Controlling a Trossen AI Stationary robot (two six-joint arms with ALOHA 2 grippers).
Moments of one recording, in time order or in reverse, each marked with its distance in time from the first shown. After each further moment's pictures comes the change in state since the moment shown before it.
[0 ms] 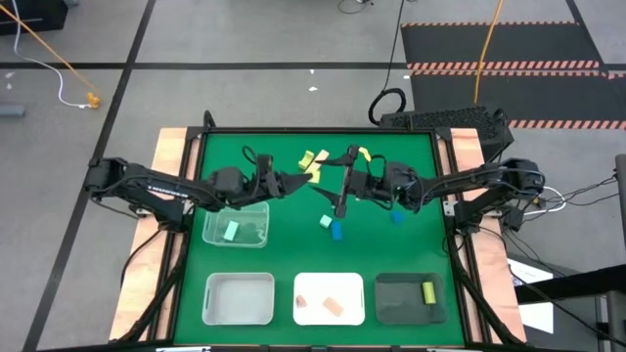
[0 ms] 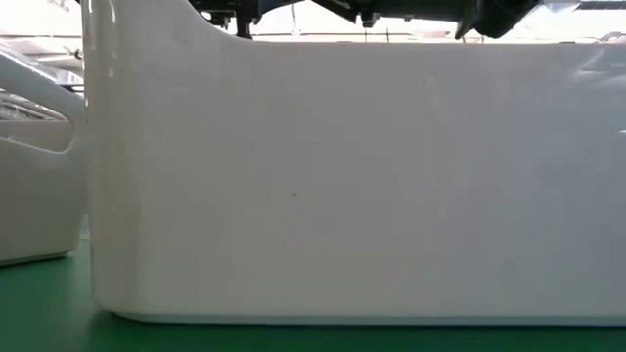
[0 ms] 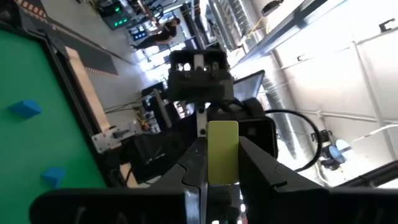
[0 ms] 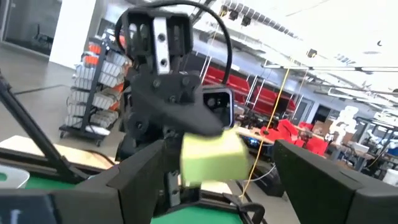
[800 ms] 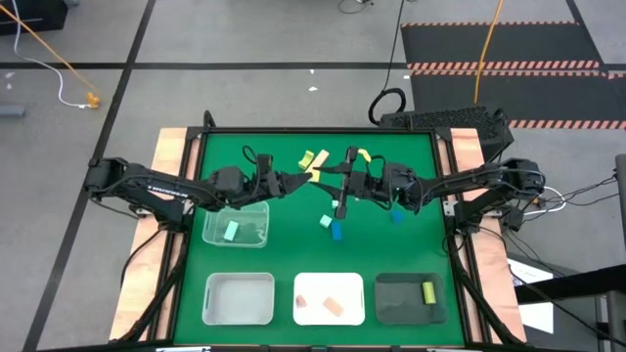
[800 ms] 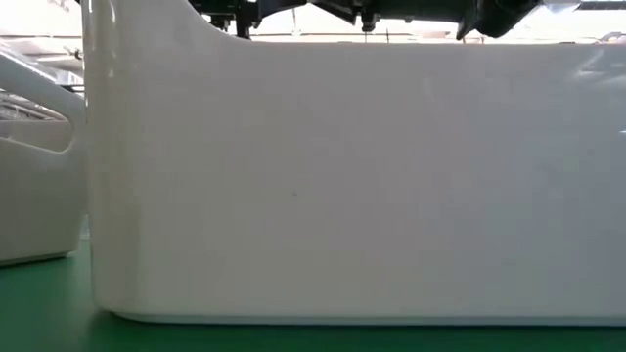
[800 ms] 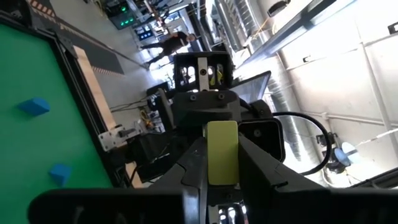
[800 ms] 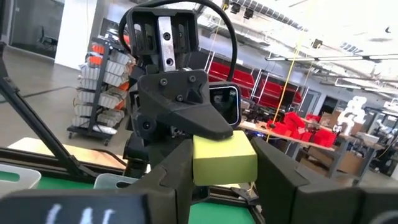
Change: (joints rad) left arm -0.001 0.000 0.000 -0.008 -0.003 0.001; right arm 0.009 0.002 0.000 -0.031 -0.002 0.053
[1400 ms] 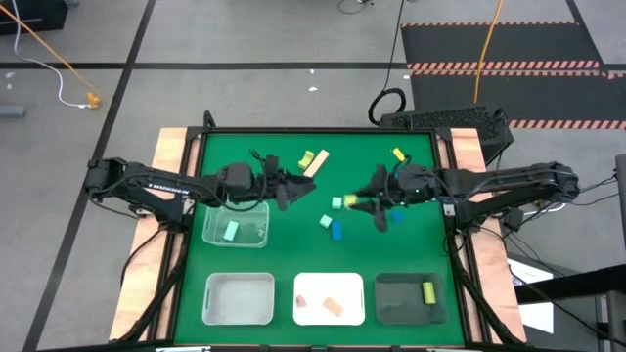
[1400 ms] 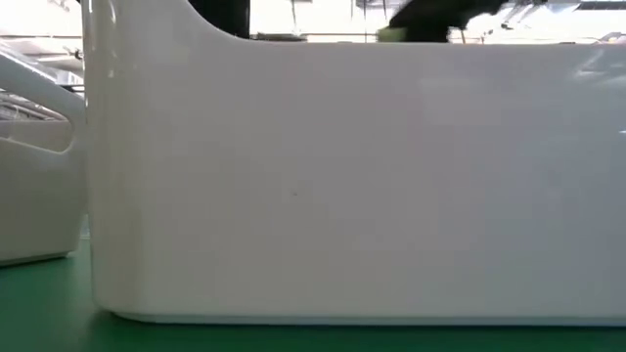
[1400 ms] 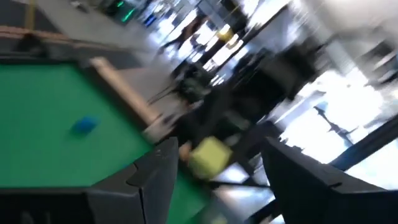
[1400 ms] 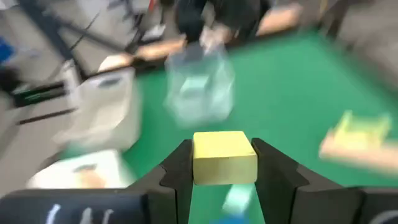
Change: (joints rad) left arm 0.059 -0.001 0.000 -0.171 0.163 0.373; right arm 0.049 -0.393 0.000 -1.003 -0.077 0.581
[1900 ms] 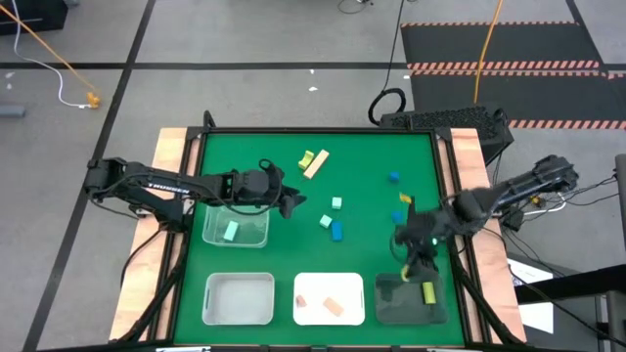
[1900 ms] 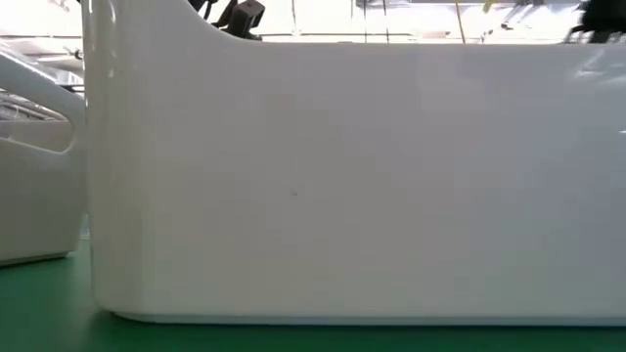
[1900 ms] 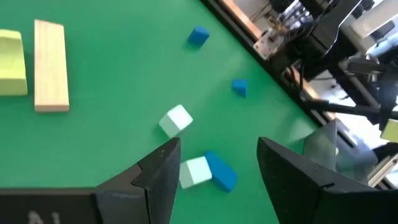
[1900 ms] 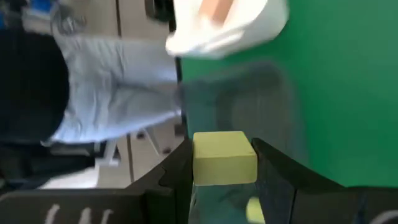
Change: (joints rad) left arm 0.015 0.000 0.000 -0.491 -0.052 0.027; right arm 0.332 -0.076 0.000 -0.536 -0.501 0.519
